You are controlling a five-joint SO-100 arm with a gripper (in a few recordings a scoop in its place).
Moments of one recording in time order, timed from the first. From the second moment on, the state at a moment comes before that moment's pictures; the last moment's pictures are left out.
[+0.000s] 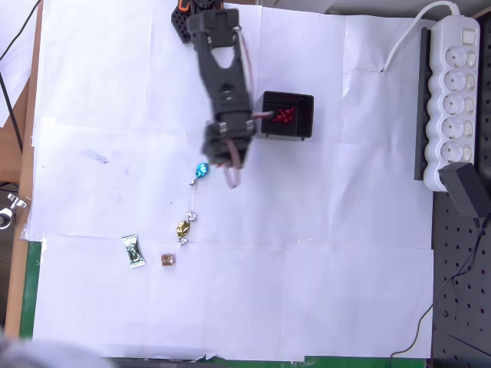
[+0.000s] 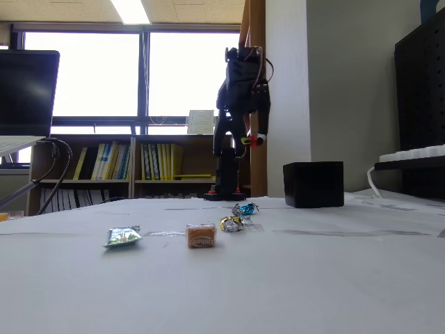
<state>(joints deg) -15.4 107.4 125.7 92.7 -62.6</state>
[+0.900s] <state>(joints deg) -41.6 102.3 110.3 90.4 -47.0</state>
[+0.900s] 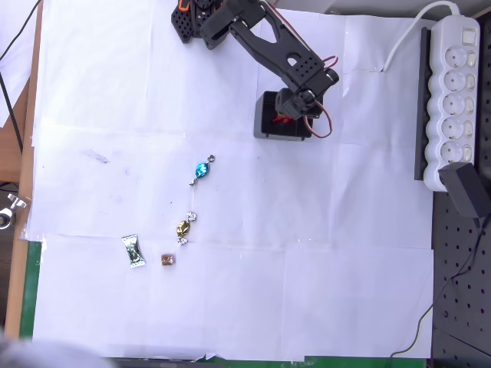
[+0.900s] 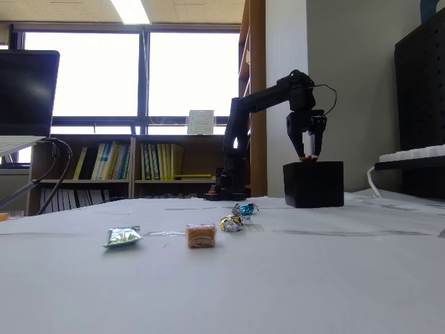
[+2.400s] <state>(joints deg) -22.3 67.9 84.1 83.0 -63.5</state>
